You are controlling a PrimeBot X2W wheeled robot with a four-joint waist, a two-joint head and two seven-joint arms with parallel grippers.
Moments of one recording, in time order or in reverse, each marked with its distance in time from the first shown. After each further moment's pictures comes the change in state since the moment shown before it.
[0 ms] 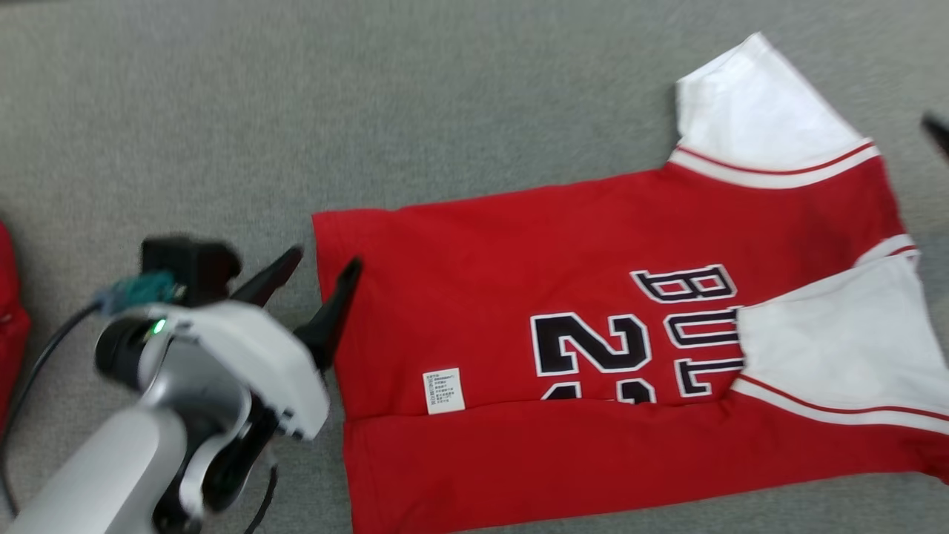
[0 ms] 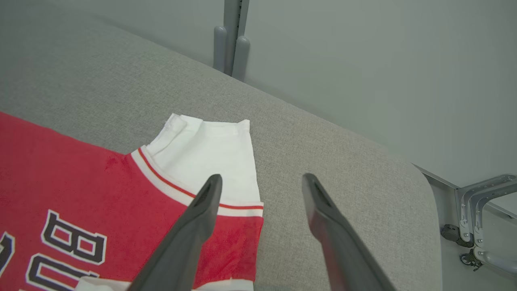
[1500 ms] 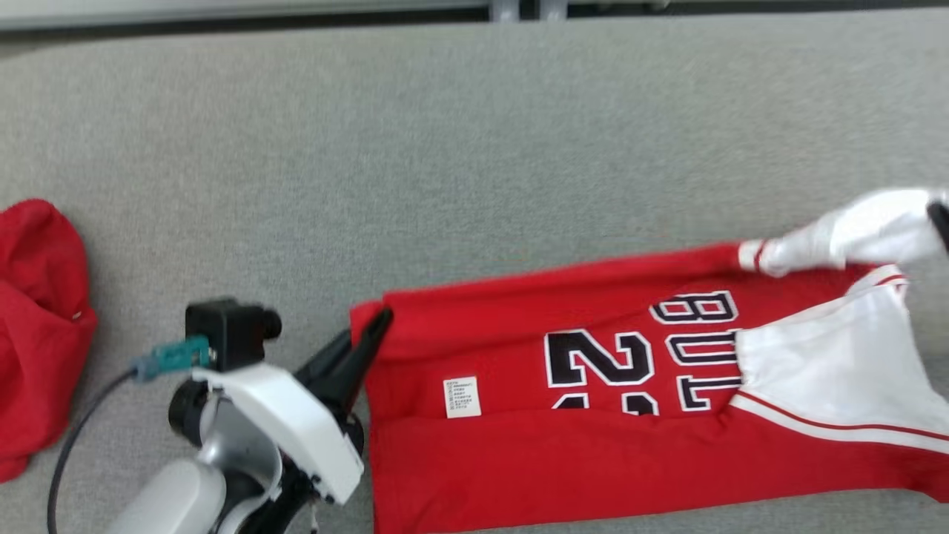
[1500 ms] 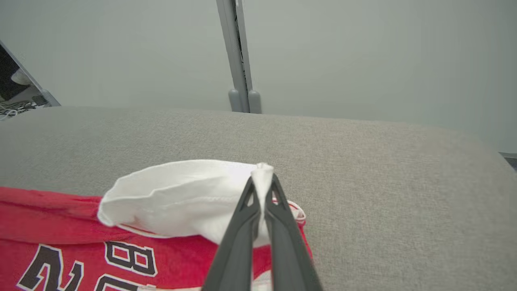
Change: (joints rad) left arm 0.043 -0.086 -0.046 0.085 -0.104 -0.153 -0.137; right arm 0.167 -0.032 0.195 0.207 0.283 0.000 -0.631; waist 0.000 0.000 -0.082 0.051
